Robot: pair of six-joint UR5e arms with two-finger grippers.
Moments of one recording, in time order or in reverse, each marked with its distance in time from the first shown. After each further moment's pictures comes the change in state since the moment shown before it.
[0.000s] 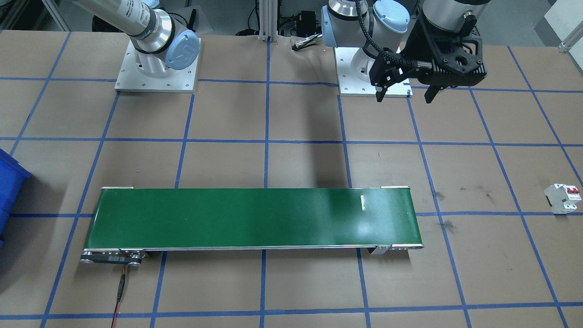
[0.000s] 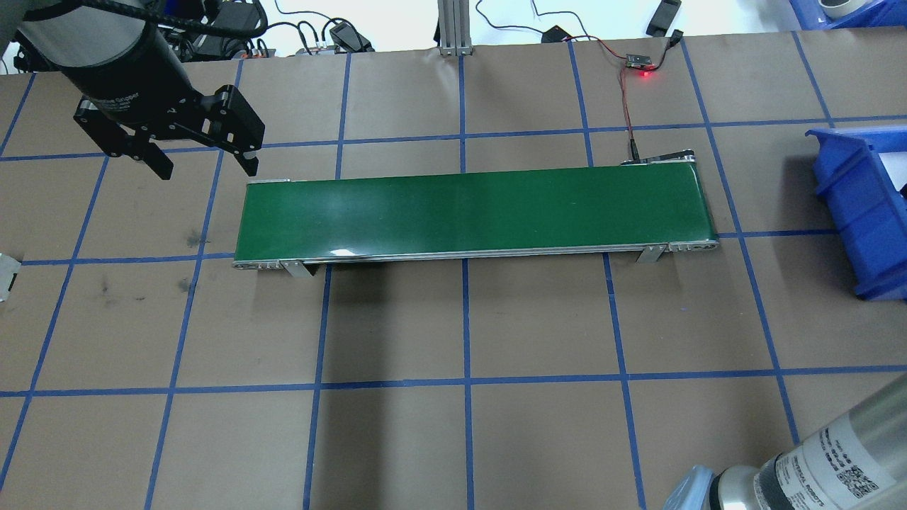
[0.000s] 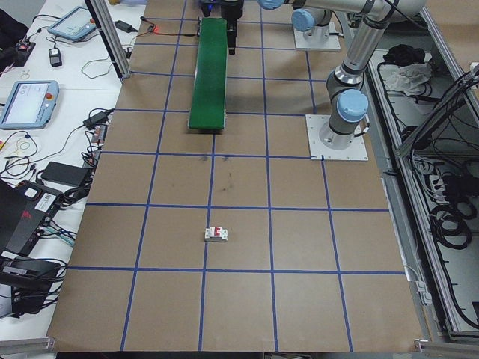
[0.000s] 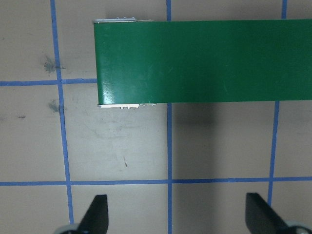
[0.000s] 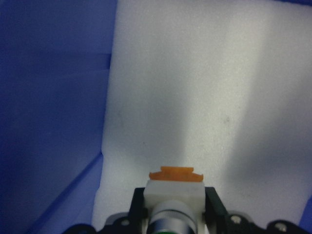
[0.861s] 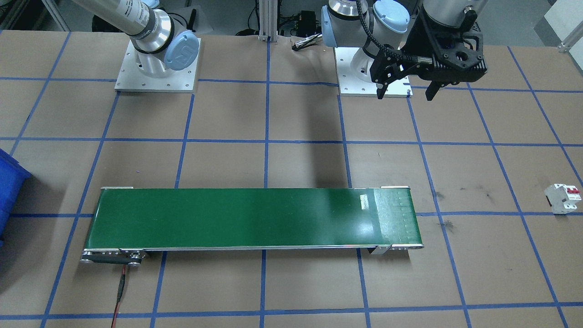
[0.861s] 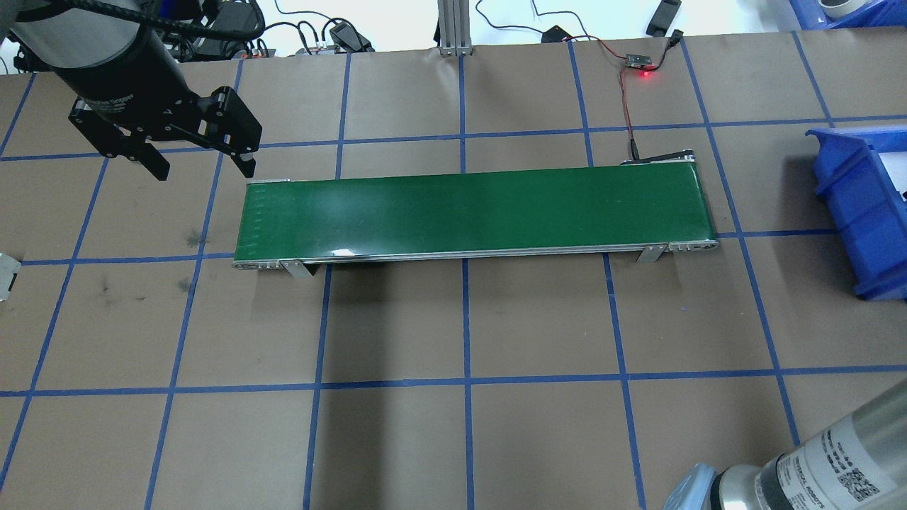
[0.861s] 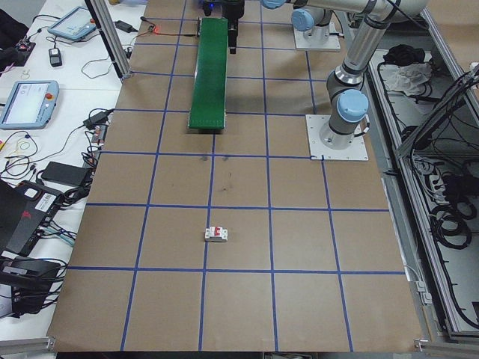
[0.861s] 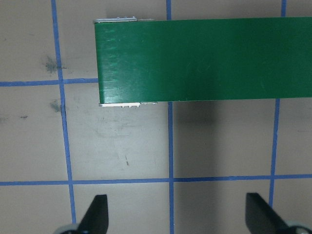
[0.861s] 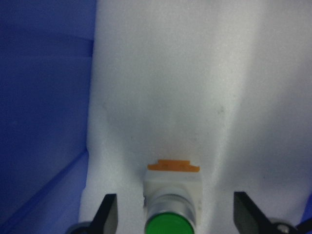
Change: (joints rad) left arm 0.001 0.010 -0.002 -0.004 0.003 0.010; right arm -0.015 -0.022 0.040 -0.052 -0.025 0.005
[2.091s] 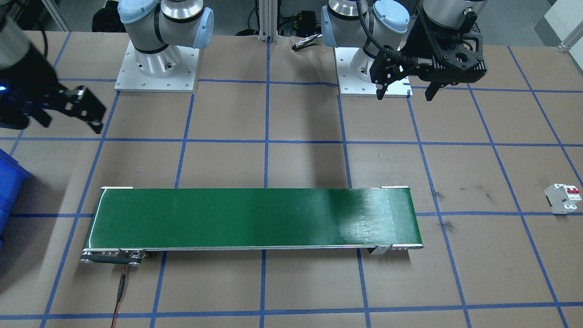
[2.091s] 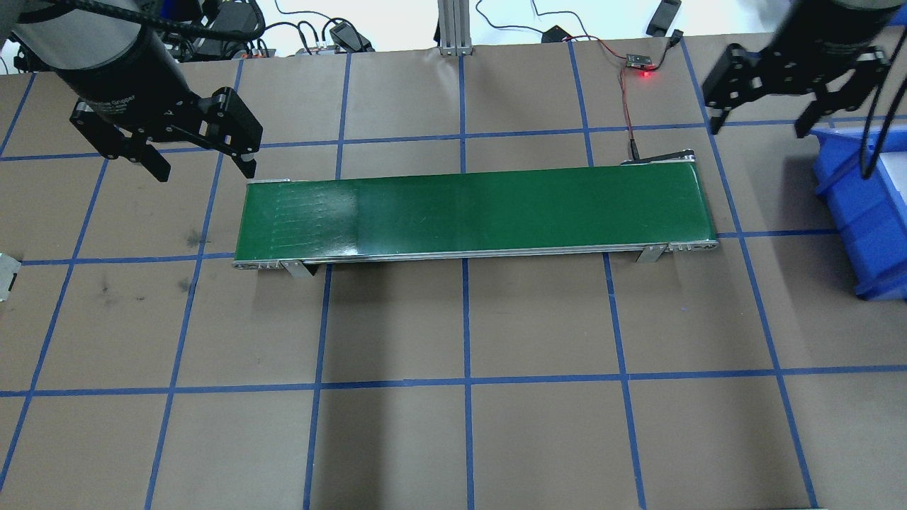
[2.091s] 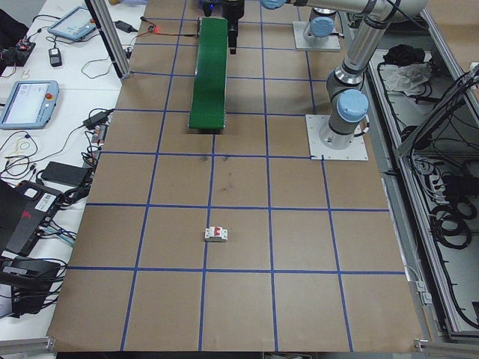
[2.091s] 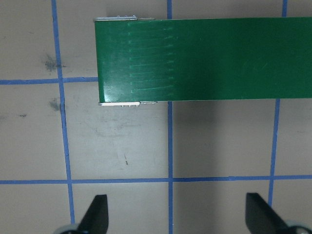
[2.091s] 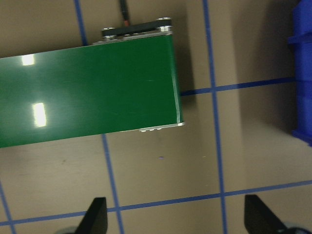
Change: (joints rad) left arm 0.000 0.000 -0.003 0.001 -0.001 -0.008; right arm 0.626 -0.492 0.001 0.415 0.013 0.942
